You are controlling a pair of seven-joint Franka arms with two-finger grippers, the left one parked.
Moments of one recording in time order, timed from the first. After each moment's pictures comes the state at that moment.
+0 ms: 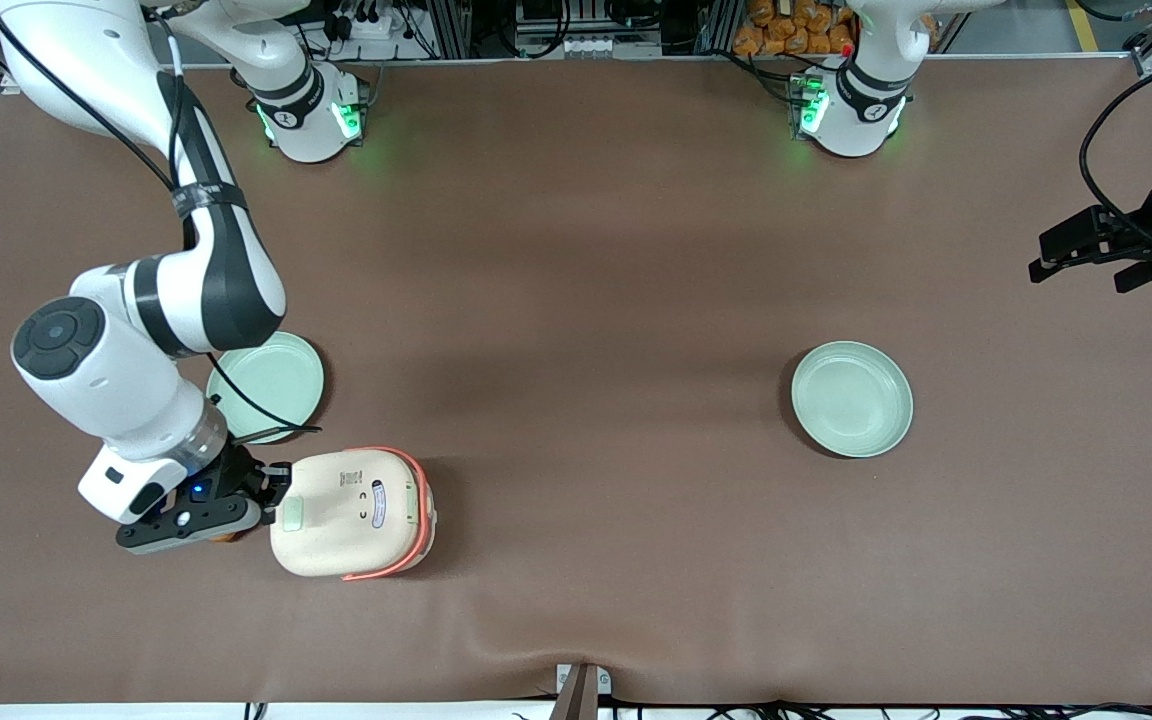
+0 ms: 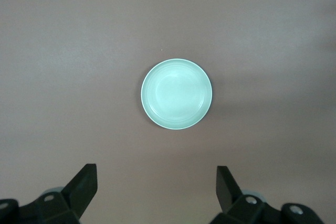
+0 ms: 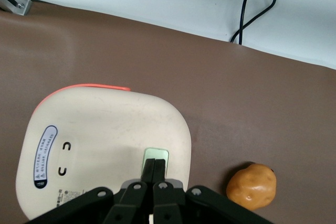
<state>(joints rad) 0.20 0.56 -0.02 -1.41 -0.01 2.25 -0.06</state>
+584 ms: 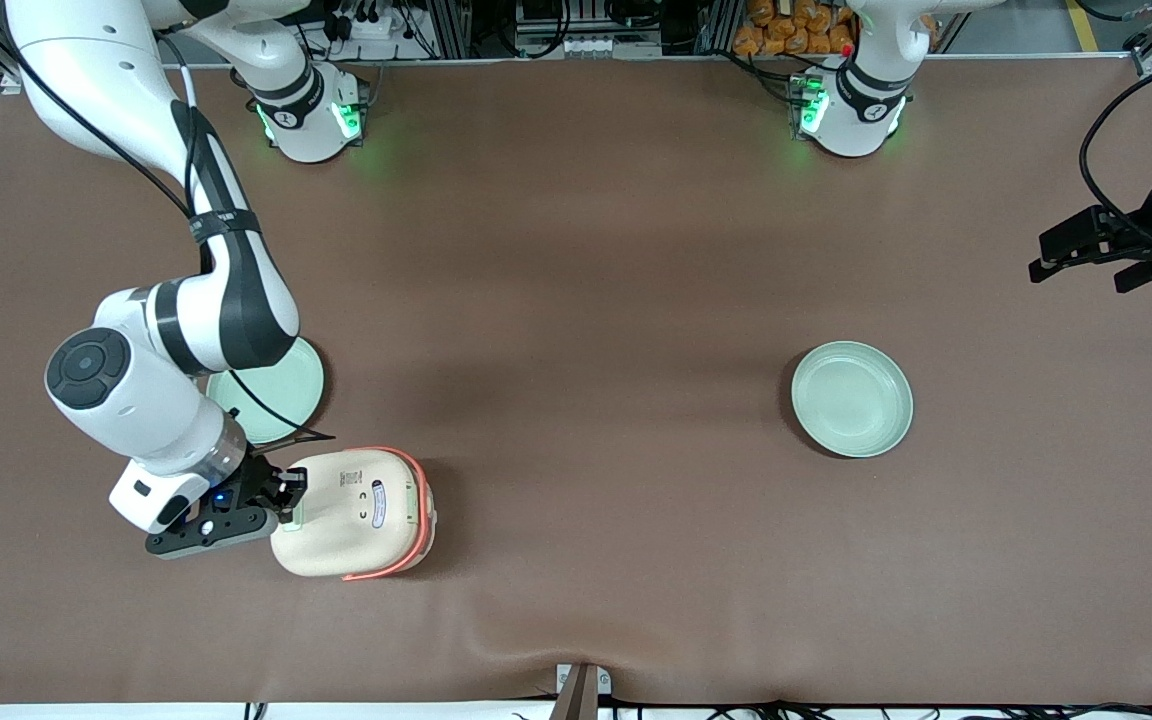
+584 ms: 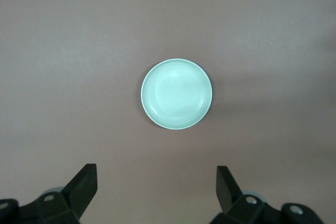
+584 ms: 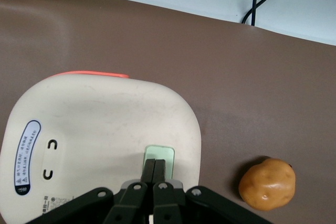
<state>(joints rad) 0.20 0.60 -0.02 -1.41 0.02 2.25 -0.06</state>
